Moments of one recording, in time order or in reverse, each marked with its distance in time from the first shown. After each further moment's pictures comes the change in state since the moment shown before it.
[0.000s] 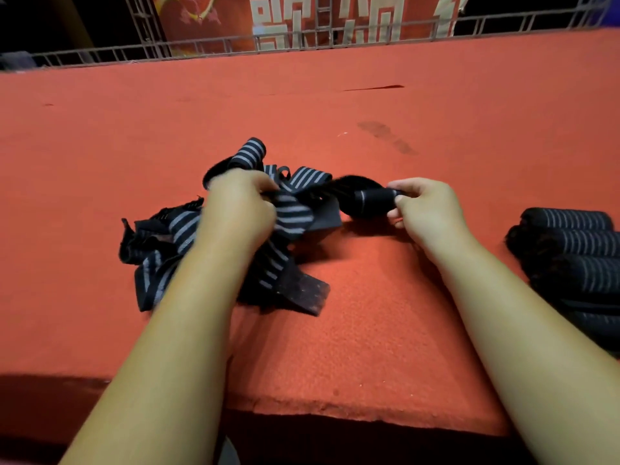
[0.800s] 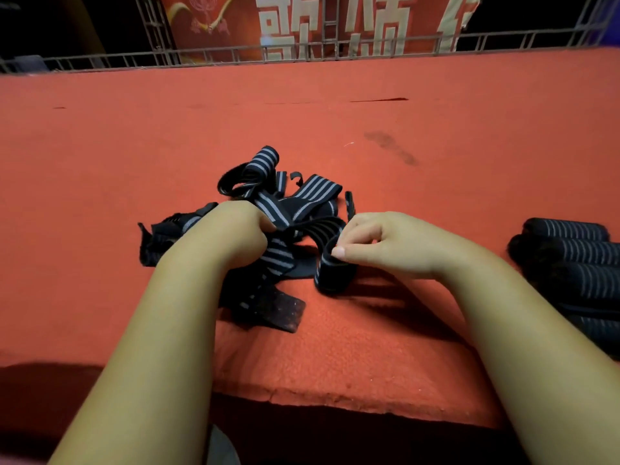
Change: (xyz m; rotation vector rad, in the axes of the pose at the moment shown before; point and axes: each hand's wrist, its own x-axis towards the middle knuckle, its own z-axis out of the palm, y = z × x) left_hand 0.000 -0.037 -0.027 0.316 -0.485 0.046; right_hand -0.056 -0.043 0.001 -0.421 -0.753 -0.447
